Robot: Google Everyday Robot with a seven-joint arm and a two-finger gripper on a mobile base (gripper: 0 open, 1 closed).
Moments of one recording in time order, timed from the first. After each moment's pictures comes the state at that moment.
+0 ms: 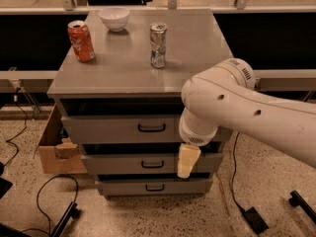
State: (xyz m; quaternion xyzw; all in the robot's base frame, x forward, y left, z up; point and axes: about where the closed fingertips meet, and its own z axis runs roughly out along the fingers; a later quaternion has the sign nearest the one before) arm 0.496 -0.086 0.737 -0.63 0.76 -0.05 0.14
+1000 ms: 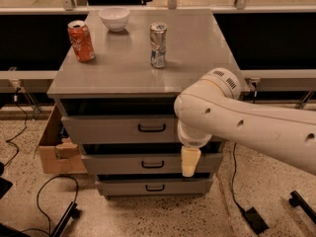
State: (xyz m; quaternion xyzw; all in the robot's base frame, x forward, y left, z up) arm 0.516 -0.094 0.709 -0.67 0.72 -0.10 0.13
